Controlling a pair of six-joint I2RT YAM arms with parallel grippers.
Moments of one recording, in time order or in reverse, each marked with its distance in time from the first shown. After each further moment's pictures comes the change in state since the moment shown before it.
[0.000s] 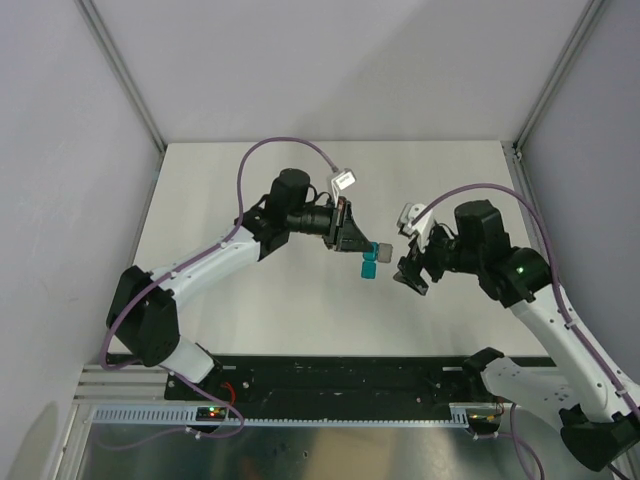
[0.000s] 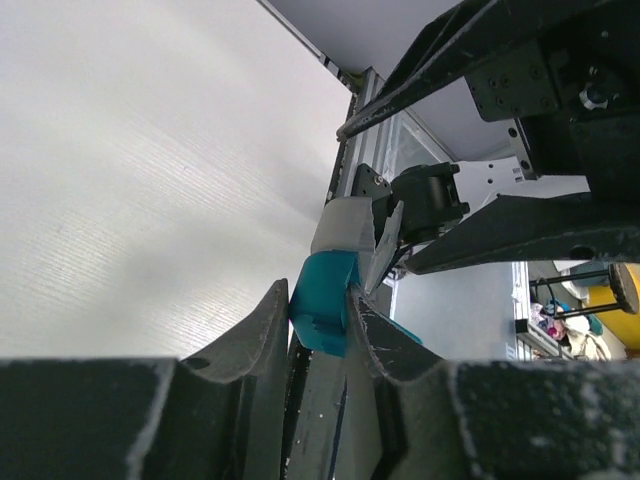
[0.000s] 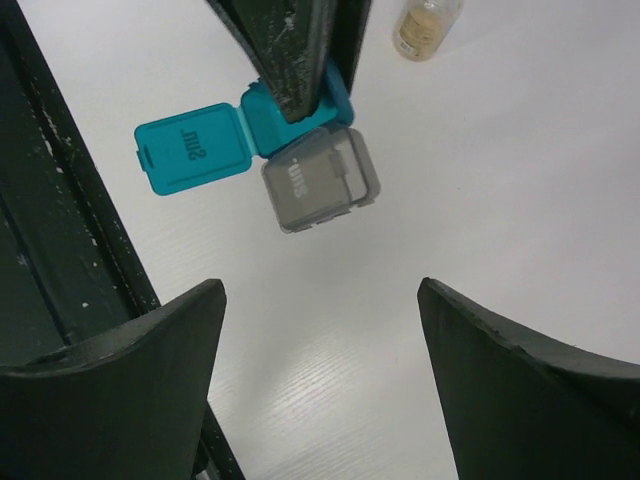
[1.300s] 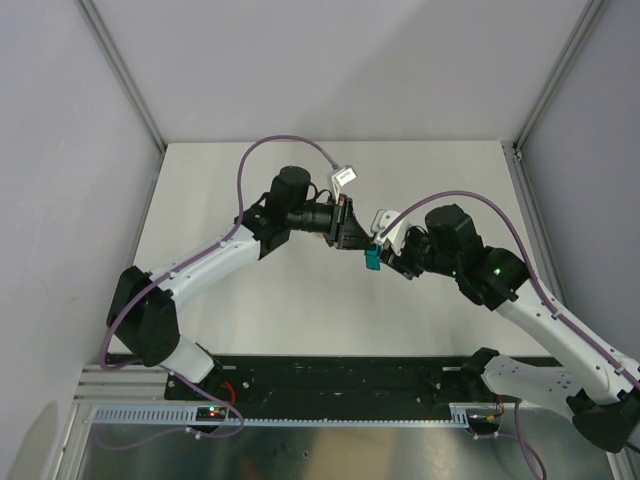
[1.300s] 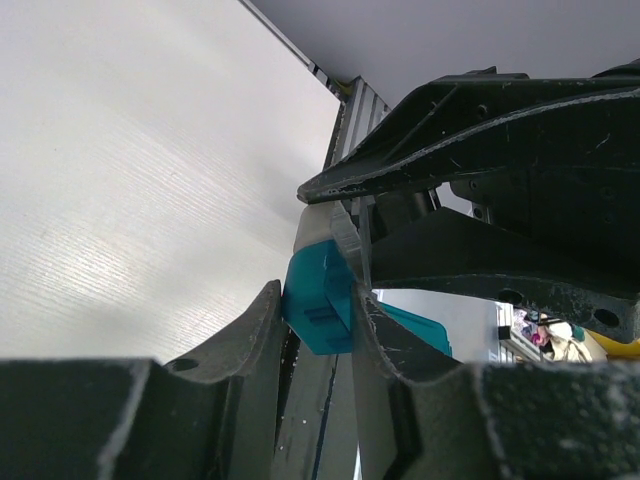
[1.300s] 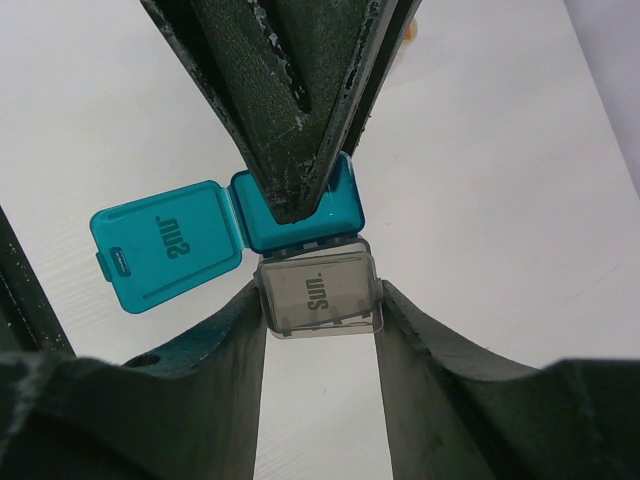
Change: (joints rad) left arm -0.008 0.000 0.023 -0.003 0.001 -0.040; right arm 0.189 0.064 -0.008 0.153 0.256 -0.052
